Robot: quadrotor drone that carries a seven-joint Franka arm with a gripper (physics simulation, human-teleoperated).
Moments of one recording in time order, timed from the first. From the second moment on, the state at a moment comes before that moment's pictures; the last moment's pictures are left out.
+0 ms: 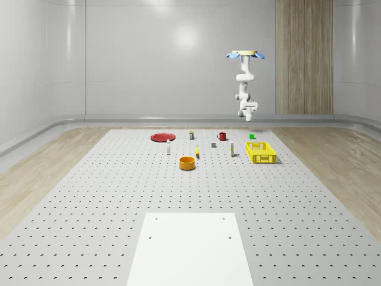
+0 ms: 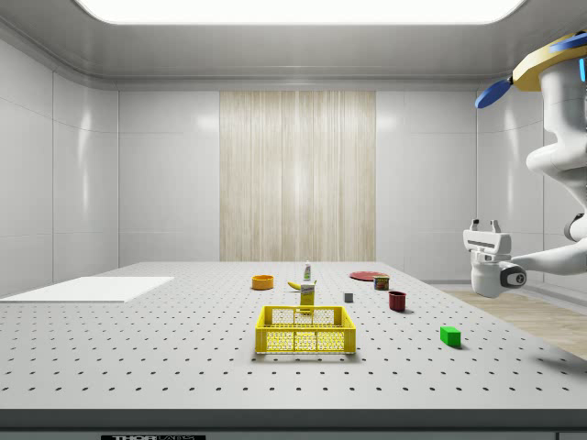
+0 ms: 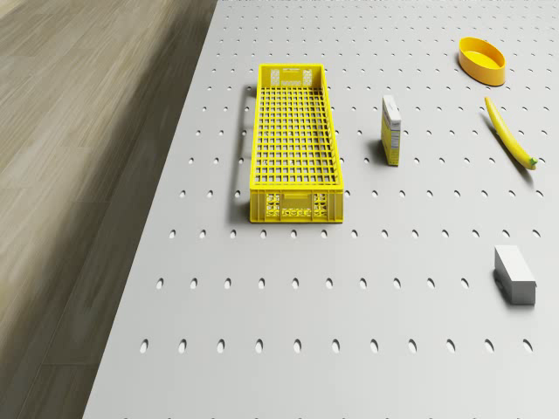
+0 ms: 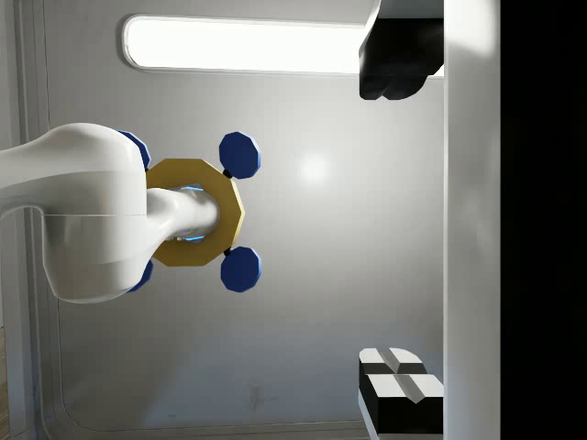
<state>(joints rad) -0.02 -0.72 0.03 -2.06 -0.03 1.38 0.79</state>
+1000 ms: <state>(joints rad) -0.20 -0.78 0.57 -2.31 -0.83 1.42 0.92</state>
